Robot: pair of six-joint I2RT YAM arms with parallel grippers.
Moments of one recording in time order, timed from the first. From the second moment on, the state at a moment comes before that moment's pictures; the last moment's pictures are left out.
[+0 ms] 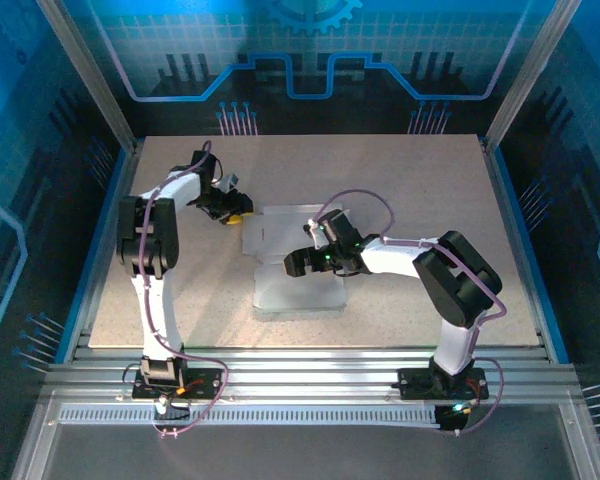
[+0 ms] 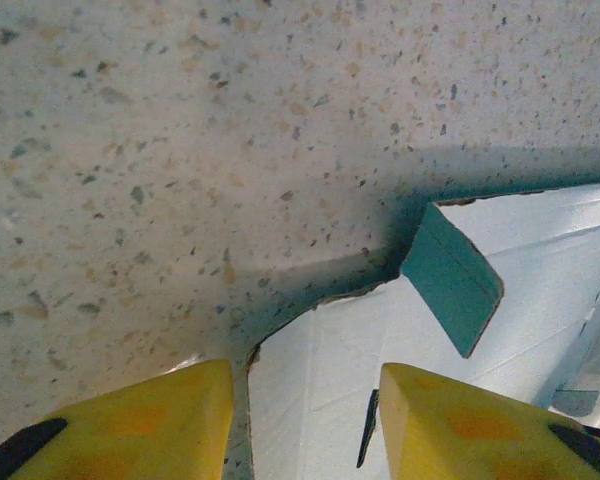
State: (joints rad) left arm 0.00 2.18 1.61 -0.74 0.58 -0.29; right arm 0.66 1.82 0.97 -0.03 -0.34 0.41
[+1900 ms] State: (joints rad) left arm -0.13 1.98 1.43 -0.40 0.56 -0.28; right arm 0.71 1.56 0.75 -0.04 -0.40 0.47
